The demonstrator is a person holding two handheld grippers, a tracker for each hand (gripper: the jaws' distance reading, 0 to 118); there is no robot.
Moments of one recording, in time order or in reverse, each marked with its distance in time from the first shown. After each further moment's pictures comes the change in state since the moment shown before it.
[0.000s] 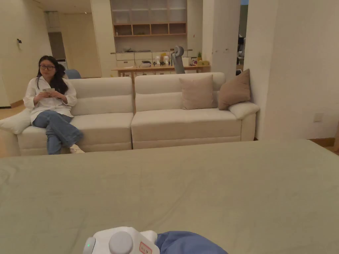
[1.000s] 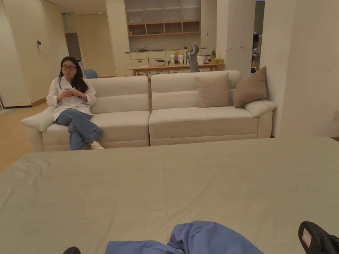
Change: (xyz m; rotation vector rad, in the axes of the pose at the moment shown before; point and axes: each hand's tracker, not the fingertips) left arm -0.006 -0.282 0.224 1.254 0.370 -0.156; right arm -0.075 0.002 0.060 0.470 -0.047 0.053
